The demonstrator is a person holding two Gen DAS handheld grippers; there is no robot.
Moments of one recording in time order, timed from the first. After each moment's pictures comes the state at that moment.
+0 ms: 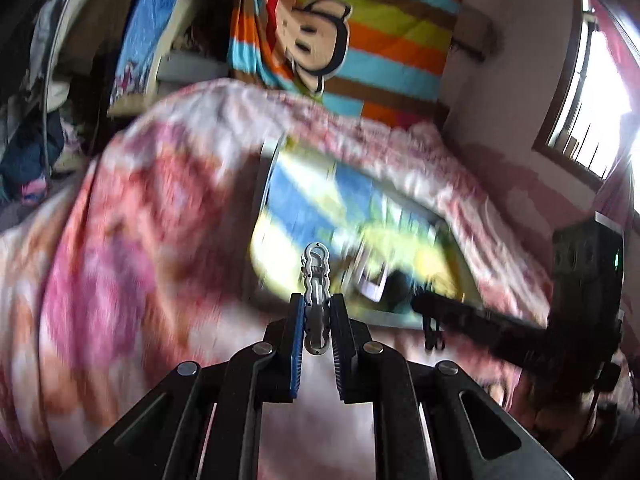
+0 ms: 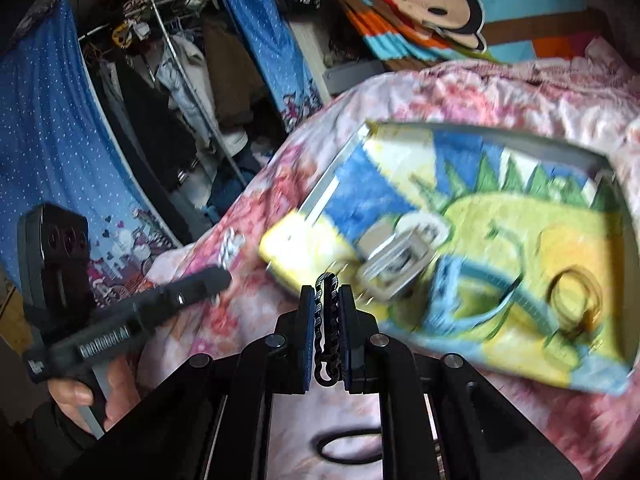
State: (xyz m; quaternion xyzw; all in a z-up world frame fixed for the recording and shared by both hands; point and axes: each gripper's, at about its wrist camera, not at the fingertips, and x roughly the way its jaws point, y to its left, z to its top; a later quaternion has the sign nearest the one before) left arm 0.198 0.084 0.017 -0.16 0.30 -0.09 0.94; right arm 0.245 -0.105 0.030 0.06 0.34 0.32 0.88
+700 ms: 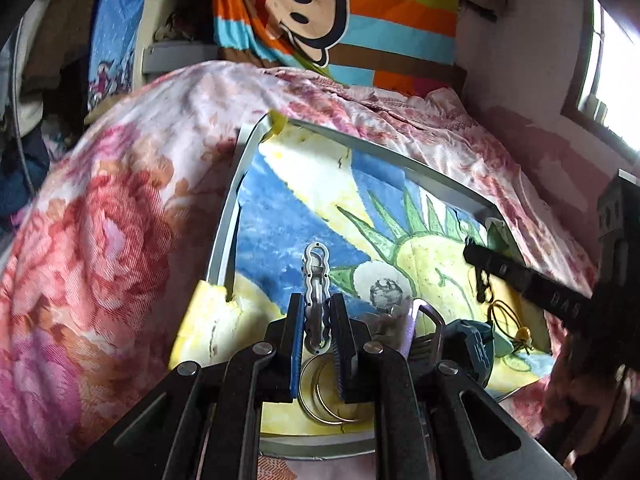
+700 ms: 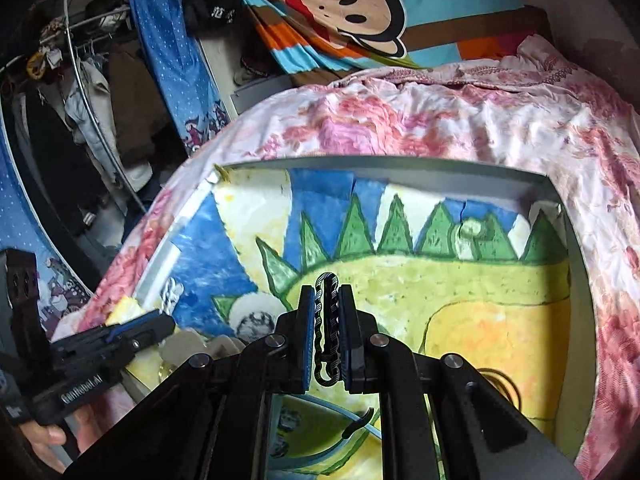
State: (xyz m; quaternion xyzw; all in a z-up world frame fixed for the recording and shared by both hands) left arm 0.314 0.053 -0.015 -0.12 0.36 -0.07 0.92; right arm 0.358 -0.138 0.009 0.06 0.35 0.18 0.92
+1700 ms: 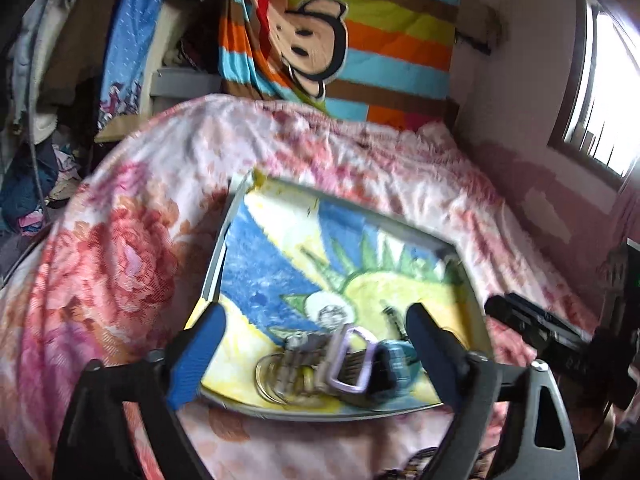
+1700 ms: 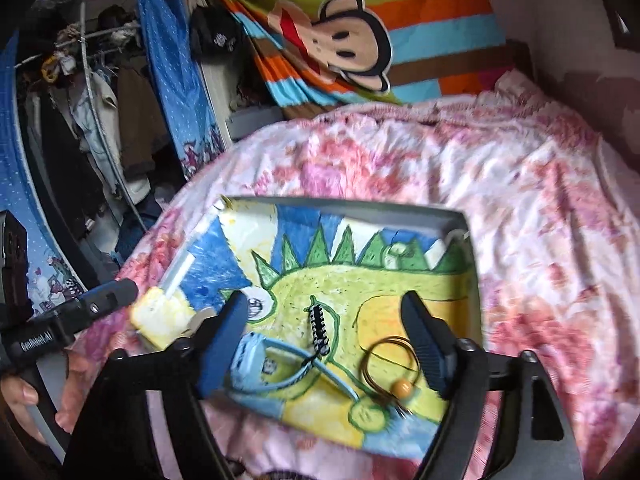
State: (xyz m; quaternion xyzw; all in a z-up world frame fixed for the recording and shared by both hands) left arm 0.260 0.038 0.049 -0.14 0.30 -0.06 0.94; right arm 0.277 -0.198 0.075 0.04 0.29 0.15 0.94
